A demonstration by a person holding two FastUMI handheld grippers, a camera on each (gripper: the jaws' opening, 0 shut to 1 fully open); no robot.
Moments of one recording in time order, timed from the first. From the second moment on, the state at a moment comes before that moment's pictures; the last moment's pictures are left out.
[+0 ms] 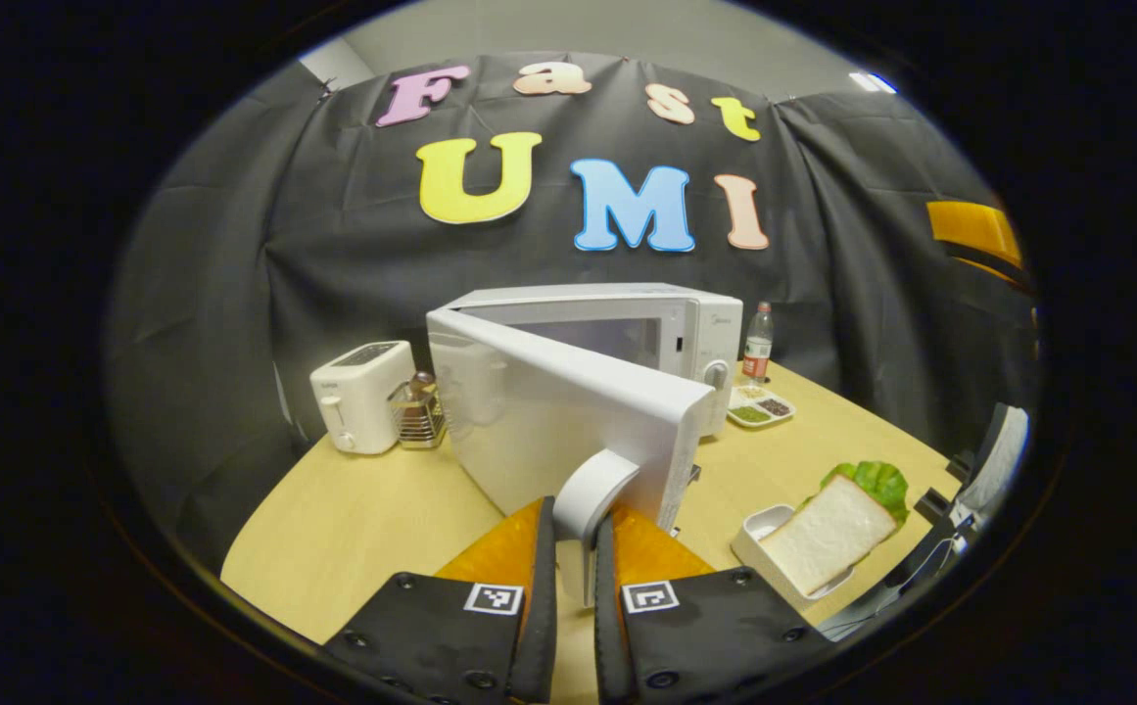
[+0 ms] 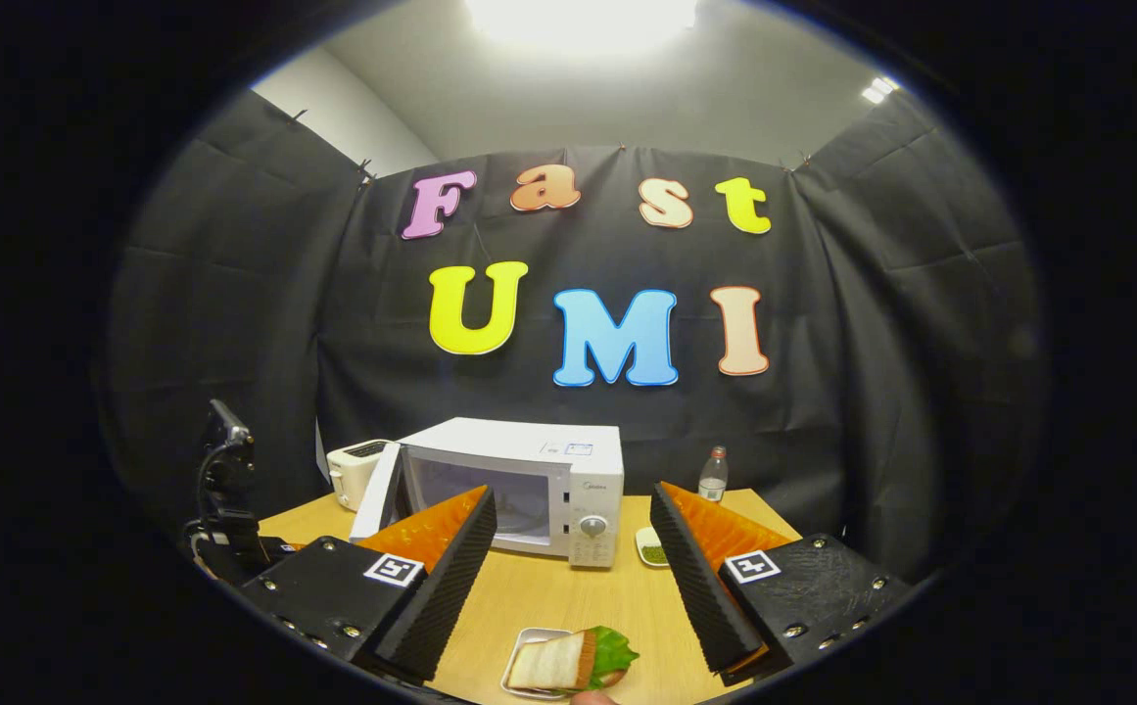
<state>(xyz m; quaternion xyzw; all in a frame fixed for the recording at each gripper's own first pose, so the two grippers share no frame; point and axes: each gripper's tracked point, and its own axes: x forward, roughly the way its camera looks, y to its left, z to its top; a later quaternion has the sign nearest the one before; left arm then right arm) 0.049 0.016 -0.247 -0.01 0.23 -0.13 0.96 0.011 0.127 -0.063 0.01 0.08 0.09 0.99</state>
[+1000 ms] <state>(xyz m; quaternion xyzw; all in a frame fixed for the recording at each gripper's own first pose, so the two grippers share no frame) 0.005 0.201 -0.242 -0.02 0.23 0.02 0.97 0.042 0.167 -0.139 0.03 0.22 0.12 0.97</state>
